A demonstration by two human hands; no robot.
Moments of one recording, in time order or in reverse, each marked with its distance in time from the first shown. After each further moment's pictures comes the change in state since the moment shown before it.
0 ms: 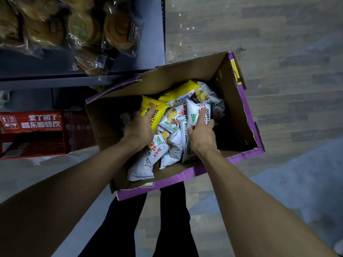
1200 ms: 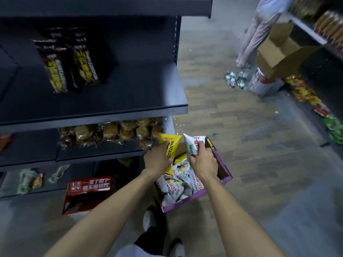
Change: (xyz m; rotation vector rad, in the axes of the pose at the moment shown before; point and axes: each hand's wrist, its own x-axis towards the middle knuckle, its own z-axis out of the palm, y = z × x) left_hand -0.260 -0.024 -0.243 -0.133 0.446 0.255; right_hand -0.280 -0.140 -0.180 0.003 0.401 -0.188
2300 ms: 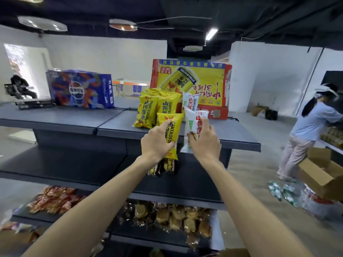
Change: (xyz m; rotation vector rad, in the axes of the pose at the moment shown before) left_hand -0.093 -0.099 -0.394 -0.038 0.967 0.073; right_hand -0.112 -0.345 -0.215 0.341 0.624 -0.711
